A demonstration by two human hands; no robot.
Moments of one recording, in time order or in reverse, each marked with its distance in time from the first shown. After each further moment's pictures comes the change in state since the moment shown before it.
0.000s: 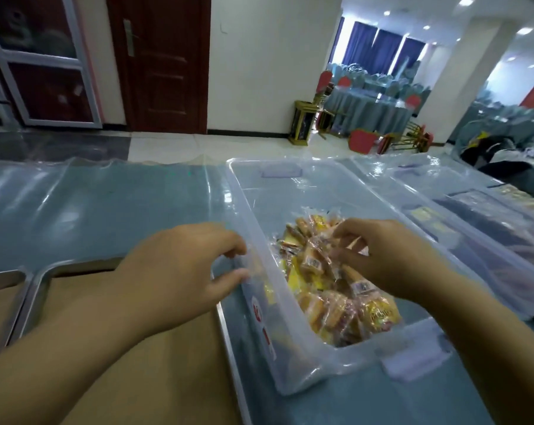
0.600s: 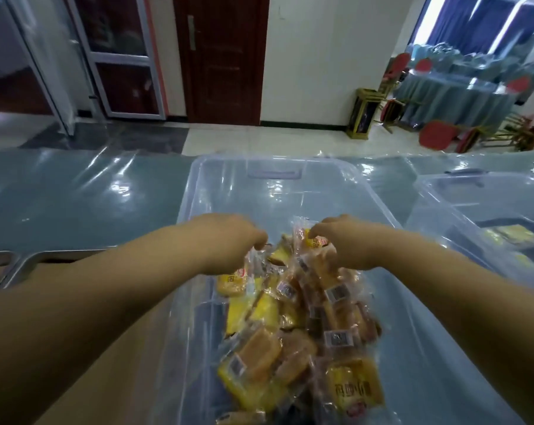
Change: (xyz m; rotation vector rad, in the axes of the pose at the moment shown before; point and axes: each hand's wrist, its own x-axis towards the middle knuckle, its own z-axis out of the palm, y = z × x) left_hand 0.182 0.019 0.122 0.467 -0.562 -0.170; right_hand 0.153 0.136 0.052 -0.192 -0.457 -0.329
